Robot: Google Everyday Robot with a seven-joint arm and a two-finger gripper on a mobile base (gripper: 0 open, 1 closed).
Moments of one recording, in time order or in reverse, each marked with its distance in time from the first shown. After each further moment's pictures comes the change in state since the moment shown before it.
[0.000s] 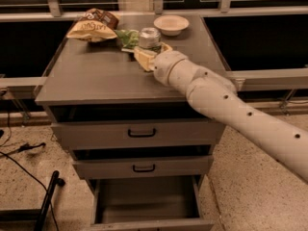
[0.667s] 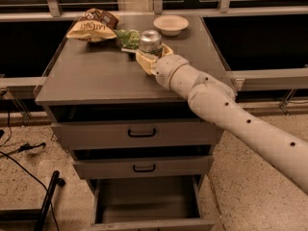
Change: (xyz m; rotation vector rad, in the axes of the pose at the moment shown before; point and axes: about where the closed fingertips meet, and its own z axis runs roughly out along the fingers) arm 0.009 -0.007 -0.002 -0.007 -0.044 -0.081
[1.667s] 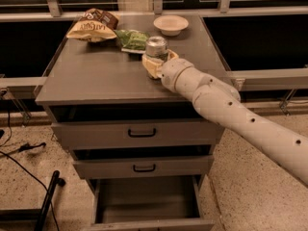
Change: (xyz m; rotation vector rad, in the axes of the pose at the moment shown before) arm 0.022 -0.017 -0.007 0.030 0.066 0.038
